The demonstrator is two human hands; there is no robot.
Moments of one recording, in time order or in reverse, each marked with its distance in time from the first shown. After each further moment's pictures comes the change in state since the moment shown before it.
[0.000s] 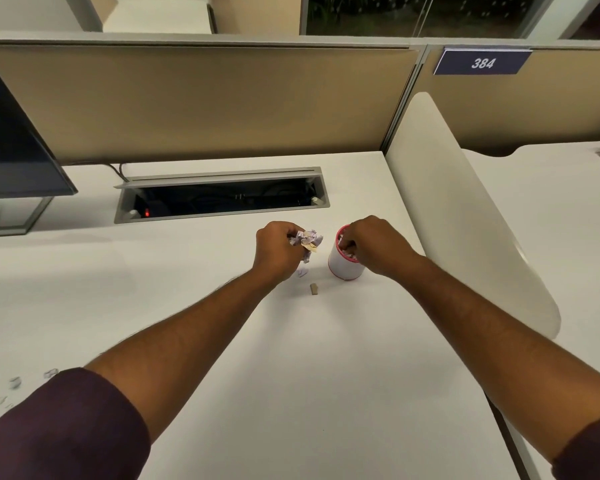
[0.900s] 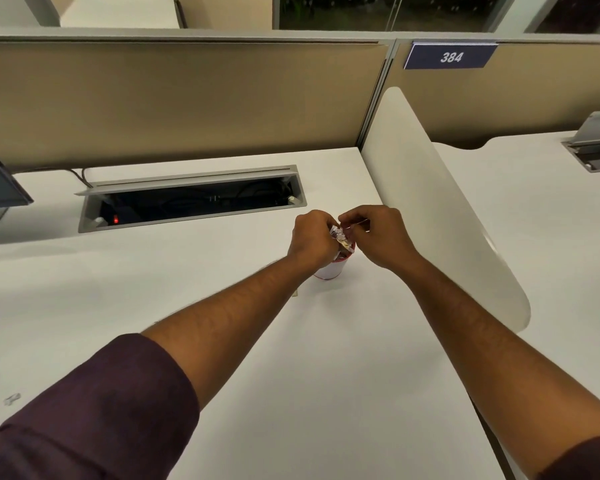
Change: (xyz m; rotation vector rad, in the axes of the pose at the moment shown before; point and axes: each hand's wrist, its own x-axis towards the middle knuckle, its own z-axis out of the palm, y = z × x) left_hand 0.015 0.060 0.073 0.136 -0.153 0.099; right_hand -0.021 0.030 -0.009 0.595 0.339 0.269
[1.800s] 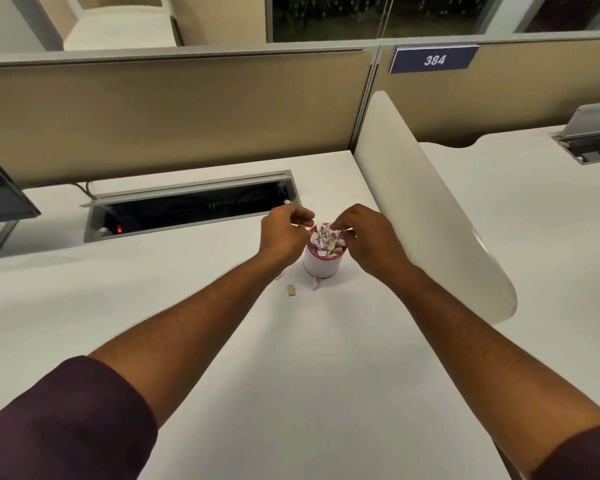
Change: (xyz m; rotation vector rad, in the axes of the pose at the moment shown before) left_hand -0.008 -0.018 -0.029 -0.285 0.103 -0.048; right_hand -0.018 -0.002 0.002 -0.215 0.020 -0.166
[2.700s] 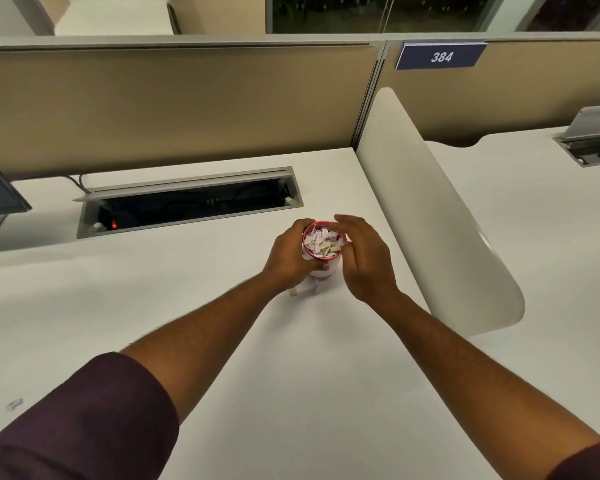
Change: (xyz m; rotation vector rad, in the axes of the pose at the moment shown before) left_hand -0.003 -0.047 0.014 0.103 -0.220 0.136; right_hand -0.028 0.002 0.047 0.276 0.246 0.007
